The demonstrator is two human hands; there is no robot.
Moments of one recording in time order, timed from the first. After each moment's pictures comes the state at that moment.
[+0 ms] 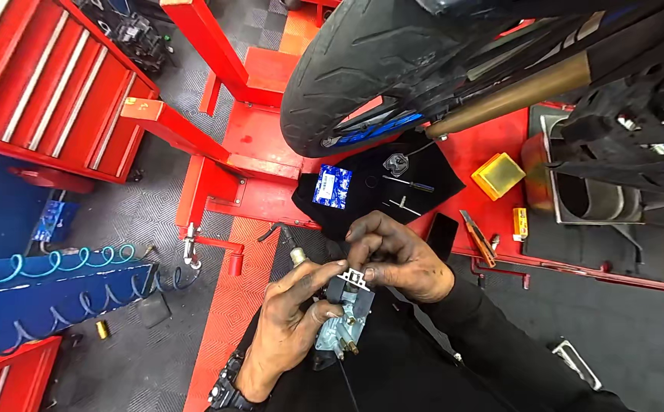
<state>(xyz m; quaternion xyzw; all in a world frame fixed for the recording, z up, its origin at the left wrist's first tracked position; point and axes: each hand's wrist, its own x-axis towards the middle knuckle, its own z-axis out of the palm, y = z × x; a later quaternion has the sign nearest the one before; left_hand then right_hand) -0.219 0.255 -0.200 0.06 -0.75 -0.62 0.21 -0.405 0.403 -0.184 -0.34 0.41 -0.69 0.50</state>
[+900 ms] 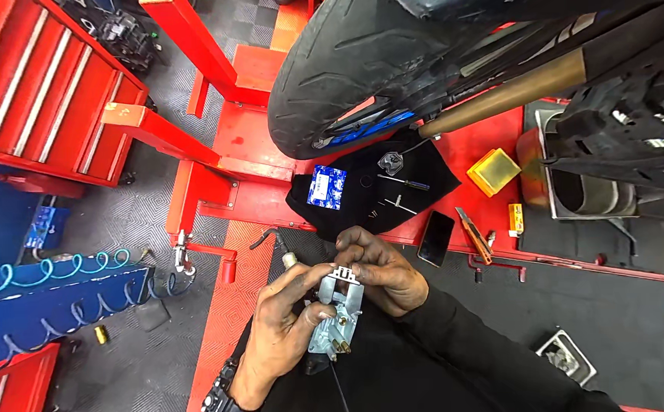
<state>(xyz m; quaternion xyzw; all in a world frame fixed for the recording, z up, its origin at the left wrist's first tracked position) -0.225 0.253 -0.203 0.09 -0.76 -0.62 0.18 -0.383 0.405 -0.217 -0.16 0.30 -0.76 0.56</state>
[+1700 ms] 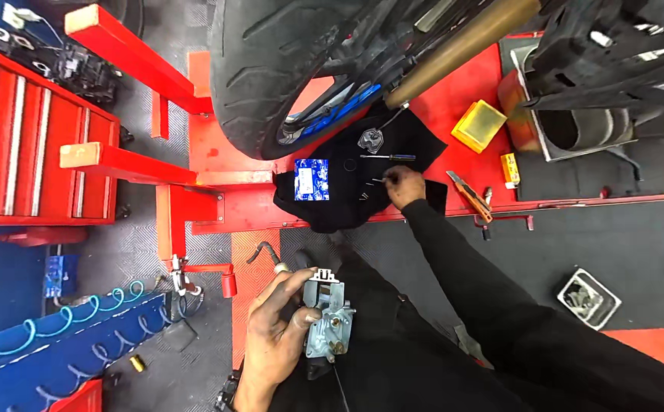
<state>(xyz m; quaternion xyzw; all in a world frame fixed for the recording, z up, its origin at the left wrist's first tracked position) -0.215 0.247 -0.212 0.09 -0.75 -0.63 0.15 -0.533 0.468 -0.389 -0.13 0.96 -0.22 0.13</state>
